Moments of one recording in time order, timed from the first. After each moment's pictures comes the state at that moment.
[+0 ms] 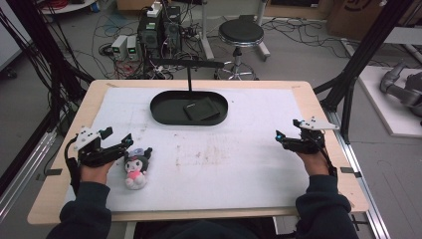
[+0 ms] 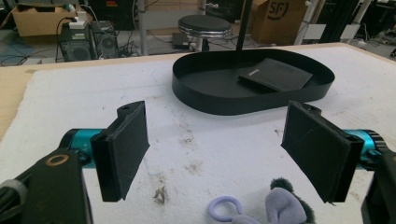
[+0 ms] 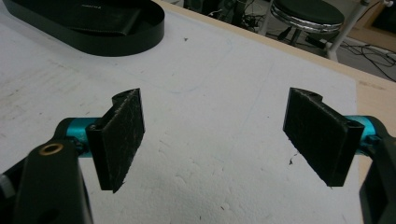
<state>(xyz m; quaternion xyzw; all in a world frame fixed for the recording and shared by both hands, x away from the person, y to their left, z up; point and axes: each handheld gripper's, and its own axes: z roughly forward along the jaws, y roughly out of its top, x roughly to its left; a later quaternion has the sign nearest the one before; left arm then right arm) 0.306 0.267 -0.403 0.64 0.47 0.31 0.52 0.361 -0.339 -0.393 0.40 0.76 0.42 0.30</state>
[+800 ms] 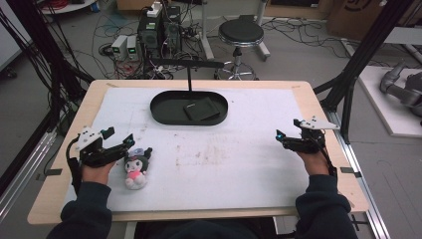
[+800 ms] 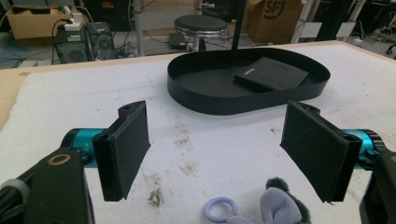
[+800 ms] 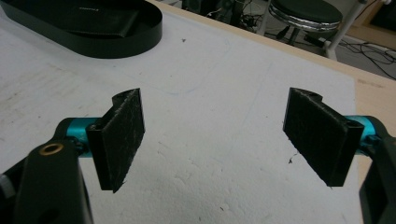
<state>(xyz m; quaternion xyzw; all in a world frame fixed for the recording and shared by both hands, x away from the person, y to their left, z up) 0.306 0.263 -0.404 0.65 0.46 0.30 0.52 0.362 -0.339 -0.393 0.41 0.75 0.42 0.29</state>
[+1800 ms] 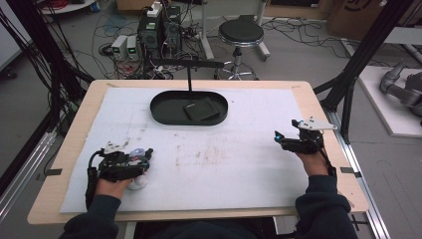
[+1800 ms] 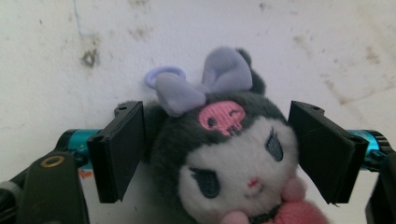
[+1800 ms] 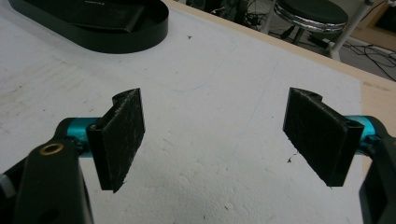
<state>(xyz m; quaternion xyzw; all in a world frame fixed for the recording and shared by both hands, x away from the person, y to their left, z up) 0.287 0.218 -0.430 0.72 0.57 0.18 0.36 0.361 -0.335 -0.393 0.40 0.76 0.42 0.29</state>
